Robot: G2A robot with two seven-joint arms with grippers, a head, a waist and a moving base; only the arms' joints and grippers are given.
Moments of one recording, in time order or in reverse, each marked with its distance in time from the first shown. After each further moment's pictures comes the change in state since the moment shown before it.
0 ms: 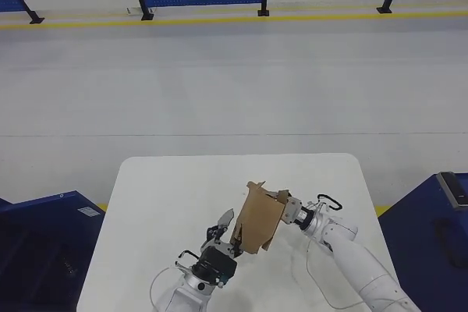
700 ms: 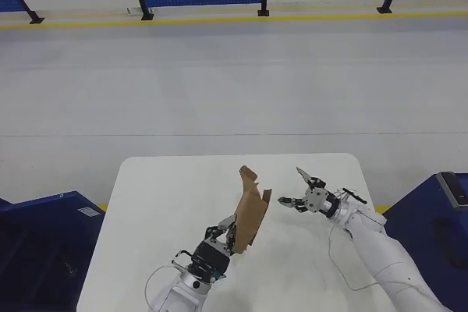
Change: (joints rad) left arm 0.033 -0.005 -0.057 -0.019 -0.094 -0.116 -0.001; right arm 0.097 0.056 0.156 0.196 -0.340 -0.176 0.223
